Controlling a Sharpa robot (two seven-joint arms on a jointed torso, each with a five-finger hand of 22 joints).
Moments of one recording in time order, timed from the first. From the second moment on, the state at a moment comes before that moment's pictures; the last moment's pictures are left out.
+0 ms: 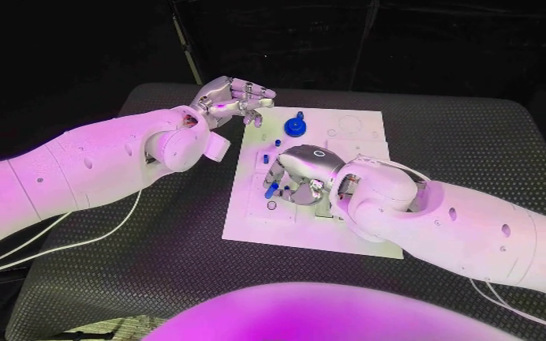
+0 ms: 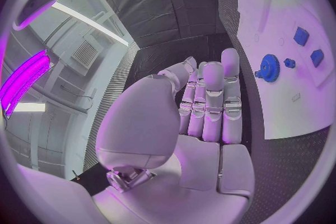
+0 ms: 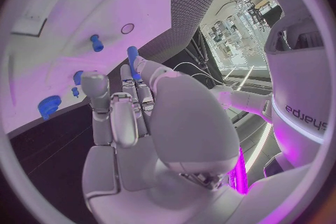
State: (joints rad) left arm 1.06 -0.84 0.09 1.43 -0.24 -0.13 0.31; left_hand 1.38 -0.11 0.41 0.01 0.06 1.06 0.15 0.14 0.08 1.18 0.08 0.20 0.13 1.26 0.00 1.01 0.58 0.16 1.19 0.10 0.50 0.96; right arm 0.97 -0.62 0.05 1.70 -1.69 -0.18 -0.14; right_hand 1.52 -0.11 0.48 0.04 0.12 1.12 0.15 0.08 0.07 1.17 0.09 0.20 0.07 1.47 -0.01 1.41 1.28 0.16 1.21 0.09 1.18 0.84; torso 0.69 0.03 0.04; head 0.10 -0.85
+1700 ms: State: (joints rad) left arm 1.06 -0.84 0.09 1.42 -0.24 -0.12 0.31; left_hand 1.38 -0.11 0.40 0.01 0.06 1.06 0.15 0.14 0.08 1.18 0.08 0.20 0.13 1.26 0.00 1.01 0.58 0.16 1.19 0.10 0.49 0.96; right arm 0.97 -0.58 0.01 1.66 -1.79 -0.06 -0.15; right_hand 1.41 -0.16 0.47 0.05 0.16 1.02 0.19 0.06 0.06 1.08 0.12 0.13 0.06 1.46 0.02 1.39 1.24 0.16 1.14 0.12 1.12 0.74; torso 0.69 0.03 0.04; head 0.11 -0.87
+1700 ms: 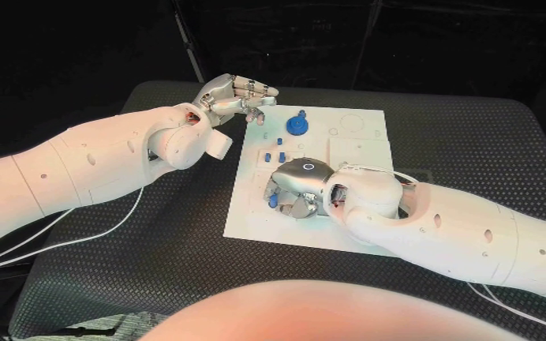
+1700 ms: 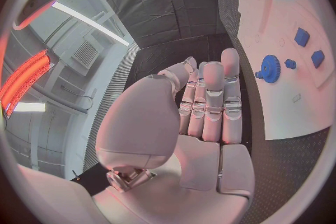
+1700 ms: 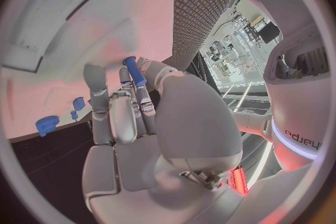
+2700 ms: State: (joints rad) left arm 1.06 -0.84 0.09 1.42 -0.24 -0.11 0.30; left_hand 1.38 -0.11 0.40 0.01 0.06 1.06 0.15 0.14 0.08 1.18 0.08 0.21 0.14 1.26 0.00 1.00 0.57 0.16 1.19 0.10 0.49 0.96; right arm 0.97 -0.84 0.08 1.77 -1.49 -0.31 -0.08; right_hand 1.35 -0.12 0.30 0.06 0.18 0.93 0.17 0.13 0.09 1.09 0.10 0.36 0.11 1.47 0.02 1.39 1.22 0.16 1.15 0.12 1.11 0.74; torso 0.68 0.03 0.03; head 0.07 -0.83
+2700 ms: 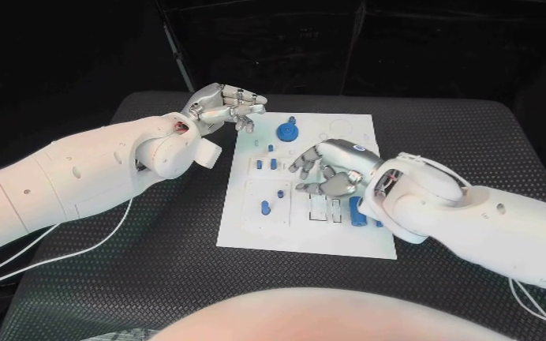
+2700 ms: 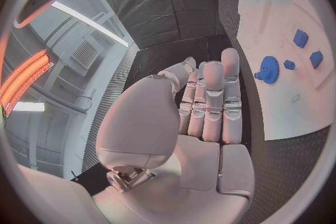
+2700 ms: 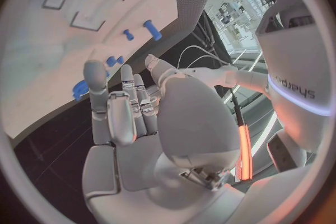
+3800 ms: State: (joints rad) left arm 1.05 -0.85 0.09 1.41 -0.24 -0.13 0.31; left_hand 1.38 -0.11 0.40 0.01 0.06 1.06 0.15 0.14 0.08 1.18 0.08 0.21 0.14 1.26 0.00 1.00 0.57 0.16 1.19 0.10 0.49 0.95; right arm 0.86 -1.11 0.11 1.91 -1.49 -0.27 -0.50; right_hand 1.17 -0.12 -0.12 0.30 0.29 1.00 0.10 0.32 0.20 1.41 0.02 1.38 1.28 1.47 -0.05 1.53 1.31 0.08 1.41 0.06 1.40 1.23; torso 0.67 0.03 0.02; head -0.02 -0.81
